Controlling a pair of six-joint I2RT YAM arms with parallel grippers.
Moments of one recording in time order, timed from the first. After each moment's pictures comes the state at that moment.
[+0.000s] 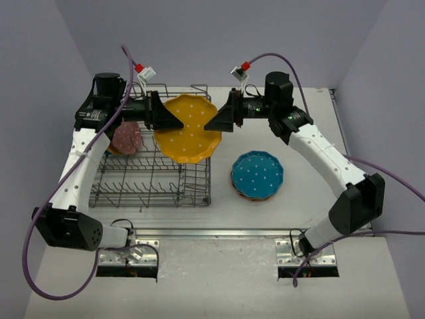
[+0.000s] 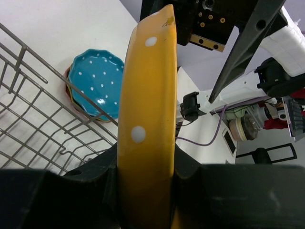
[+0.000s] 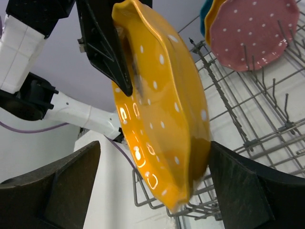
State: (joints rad) left arm -0.05 1.34 1.48 -0.67 1.16 -0.29; right arm 0.43 1.53 1.39 -0.03 -0.99 0.54
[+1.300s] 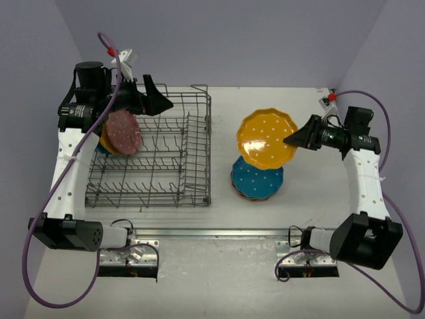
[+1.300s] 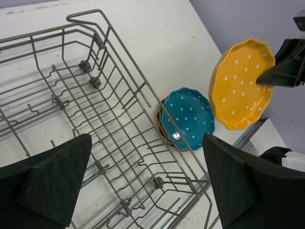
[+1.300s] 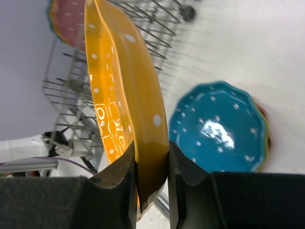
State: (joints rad) left arm -0.01 1.33 1.63 -0.75 0.71 -0.19; right arm -0.26 1.21 1.08 -0.59 -1.04 0.16
